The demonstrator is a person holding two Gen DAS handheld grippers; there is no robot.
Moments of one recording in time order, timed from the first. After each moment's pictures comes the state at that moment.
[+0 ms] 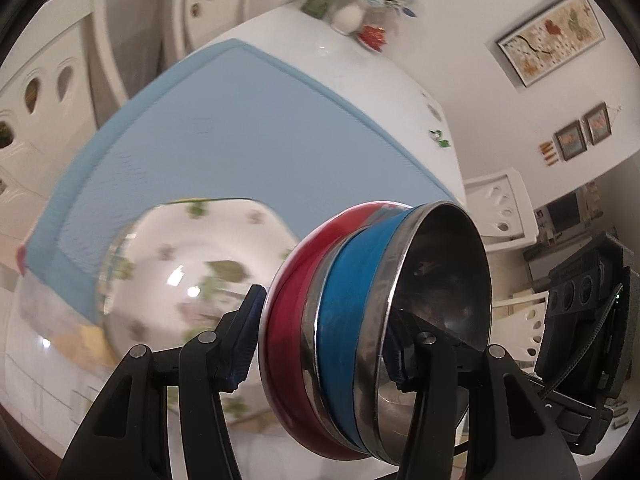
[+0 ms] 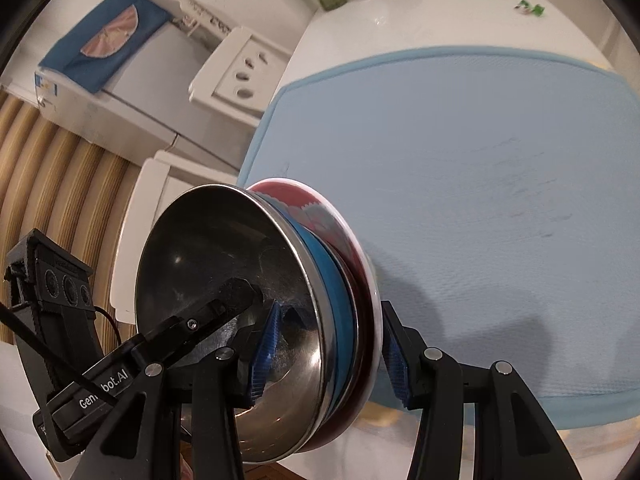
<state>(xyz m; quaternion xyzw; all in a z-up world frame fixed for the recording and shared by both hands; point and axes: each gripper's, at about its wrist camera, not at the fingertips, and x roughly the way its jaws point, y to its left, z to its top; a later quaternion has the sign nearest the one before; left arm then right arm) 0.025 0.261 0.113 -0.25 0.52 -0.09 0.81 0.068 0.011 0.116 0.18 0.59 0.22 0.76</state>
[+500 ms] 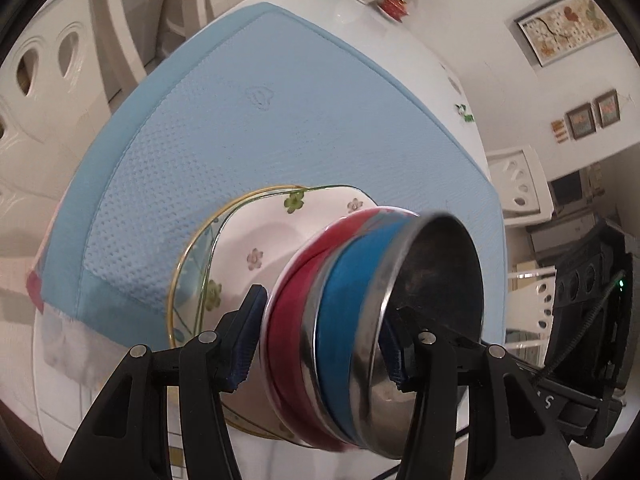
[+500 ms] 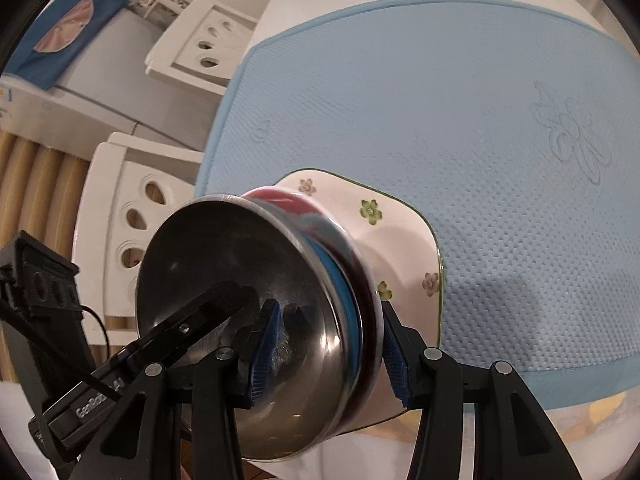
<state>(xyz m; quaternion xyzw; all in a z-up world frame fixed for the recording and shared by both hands) 0.044 0.315 0.065 -0.23 0.57 -0.12 0.78 0.066 0.066 0.067 0.19 0.63 0.15 0.74</state>
